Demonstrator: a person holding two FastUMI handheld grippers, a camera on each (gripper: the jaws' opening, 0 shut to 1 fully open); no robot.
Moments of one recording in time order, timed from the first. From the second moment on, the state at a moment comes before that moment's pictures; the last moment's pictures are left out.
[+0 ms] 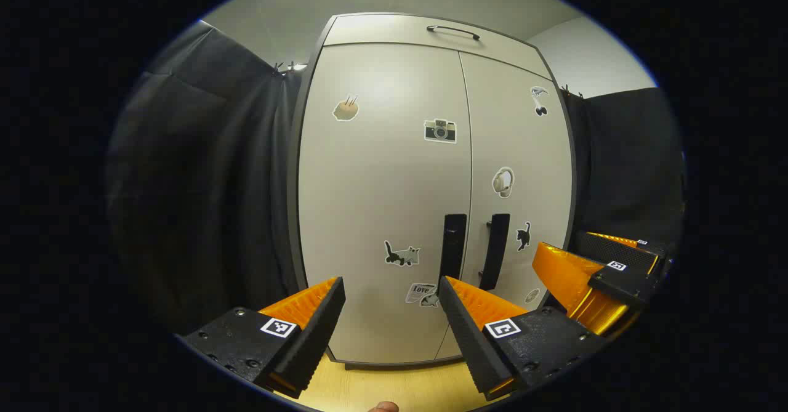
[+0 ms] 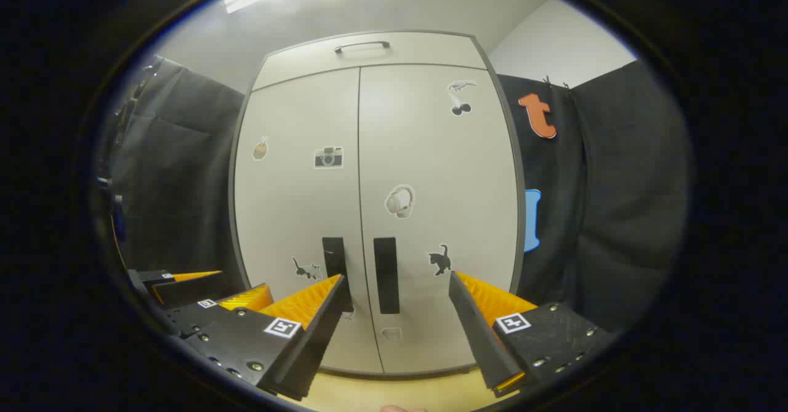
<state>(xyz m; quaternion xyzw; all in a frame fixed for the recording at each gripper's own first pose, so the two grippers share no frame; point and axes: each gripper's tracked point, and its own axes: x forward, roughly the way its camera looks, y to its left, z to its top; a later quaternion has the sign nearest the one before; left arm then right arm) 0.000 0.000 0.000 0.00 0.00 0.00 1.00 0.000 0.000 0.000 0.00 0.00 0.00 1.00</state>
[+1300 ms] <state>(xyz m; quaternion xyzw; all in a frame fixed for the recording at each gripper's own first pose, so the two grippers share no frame) 0.008 0.074 -0.013 0.00 0.02 0.07 1.00 0.114 0.023 -0.054 -0.04 0.05 0.00 1.00</state>
